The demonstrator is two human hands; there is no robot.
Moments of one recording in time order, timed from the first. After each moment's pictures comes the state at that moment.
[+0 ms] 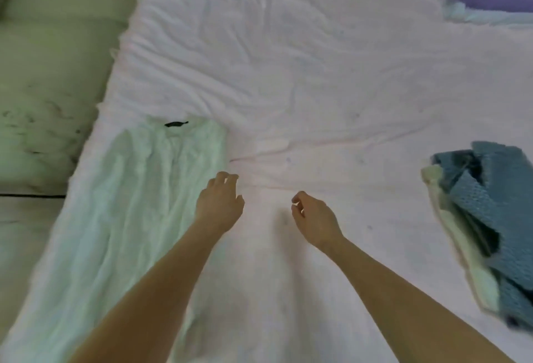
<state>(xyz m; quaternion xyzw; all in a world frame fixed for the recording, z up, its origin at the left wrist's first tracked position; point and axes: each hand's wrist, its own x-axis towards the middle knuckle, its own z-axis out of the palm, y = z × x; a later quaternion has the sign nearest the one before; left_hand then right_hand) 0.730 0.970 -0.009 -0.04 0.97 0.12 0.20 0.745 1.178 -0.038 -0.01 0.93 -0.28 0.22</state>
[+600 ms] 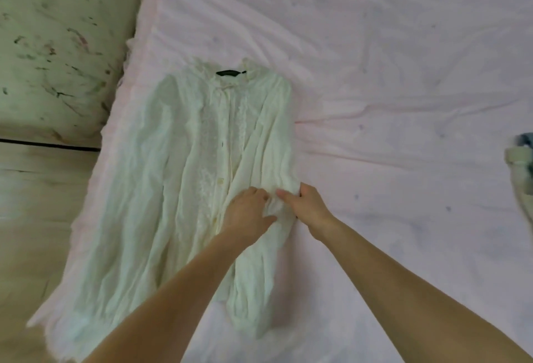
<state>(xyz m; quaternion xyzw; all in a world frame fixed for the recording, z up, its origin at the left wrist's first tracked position) 0.804 0.835 -0.092 -0.05 0.92 0.26 0.28 0.769 0.976 -0.095 0.21 0.73 -0.56 0.34</state>
